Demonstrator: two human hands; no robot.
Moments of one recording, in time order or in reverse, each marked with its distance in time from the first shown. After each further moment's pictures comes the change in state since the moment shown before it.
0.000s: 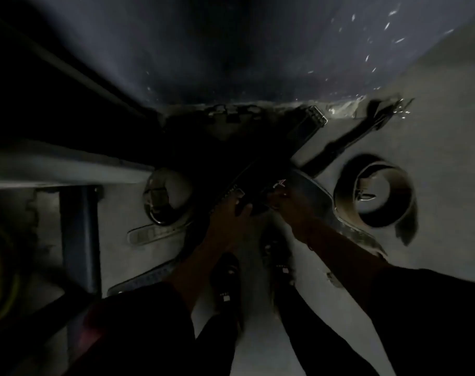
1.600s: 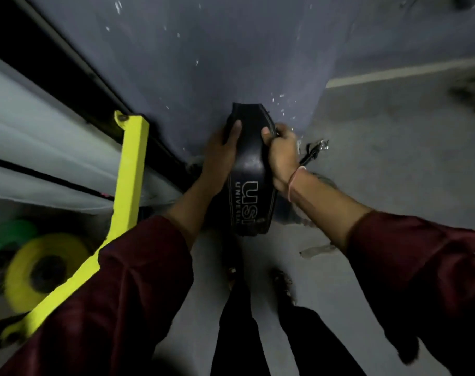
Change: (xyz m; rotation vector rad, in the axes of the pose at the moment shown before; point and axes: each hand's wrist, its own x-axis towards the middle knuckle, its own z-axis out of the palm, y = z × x) left_hand -0.379 0.330 -0.148 -0.350 0.258 0.464; right_hand -0.476 -0.227 -0.073 0.475 0.158 -0.573
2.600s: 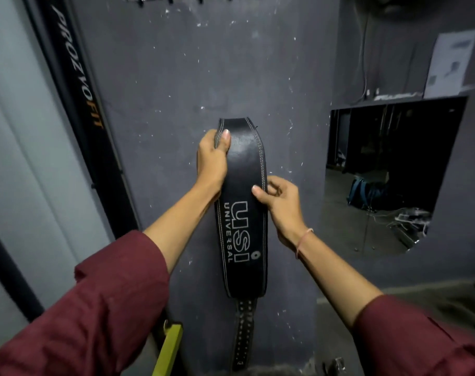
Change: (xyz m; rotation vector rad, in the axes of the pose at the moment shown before) left_hand -0.090 0.505 -0.108 -0.258 0.183 0.914; right_hand -0.186 -0.398 0.023 0.142 -0.367 -0.856
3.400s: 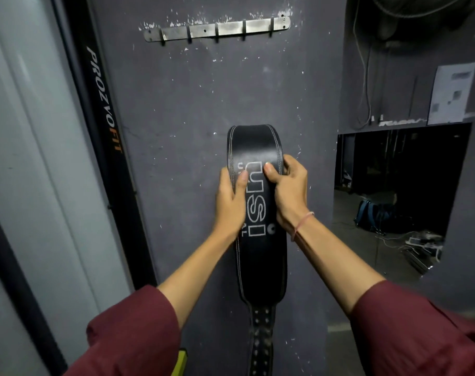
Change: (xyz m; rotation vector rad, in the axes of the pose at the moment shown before) left_hand -0.051 0.016 -0.003 0.020 -0.015 0.070; right_hand 0.052 -0.049 0.036 0.059 0.185 -0.140
